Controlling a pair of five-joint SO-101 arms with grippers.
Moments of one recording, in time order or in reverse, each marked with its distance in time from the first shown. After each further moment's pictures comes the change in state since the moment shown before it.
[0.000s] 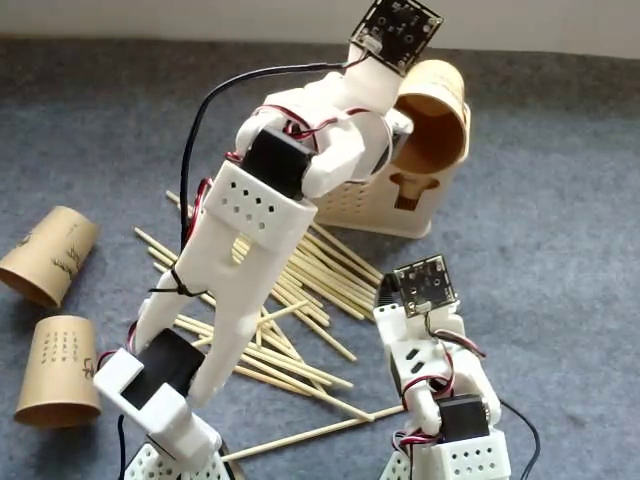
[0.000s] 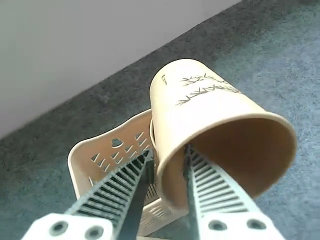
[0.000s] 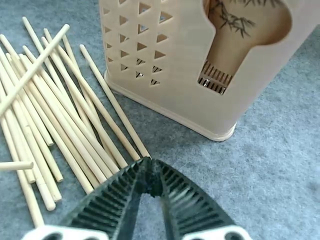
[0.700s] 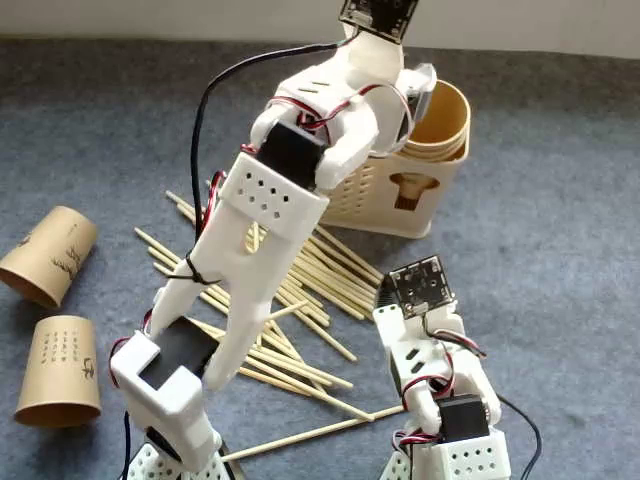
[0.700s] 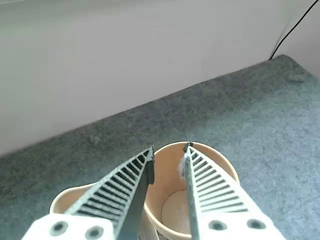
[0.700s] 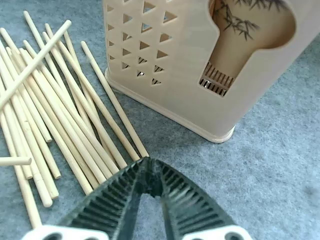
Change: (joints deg) left arm 0.1 5.6 -4.6 -13.3 9.1; right arm 0.0 0.0 0.0 0.0 2.1
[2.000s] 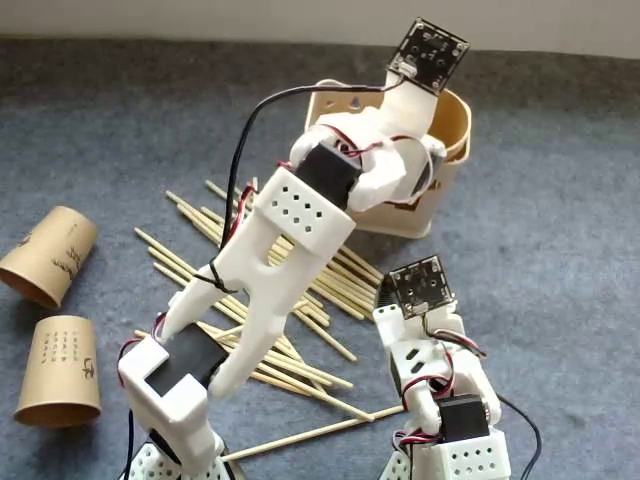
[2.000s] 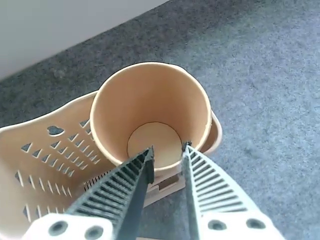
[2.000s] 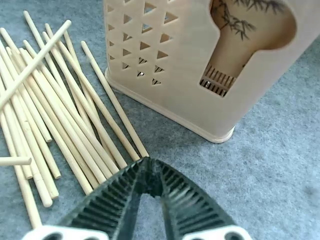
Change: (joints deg) left arm 5.2 0.5 8.6 8.2 0.4; right arm 0.0 0.0 0.0 0.0 0.0
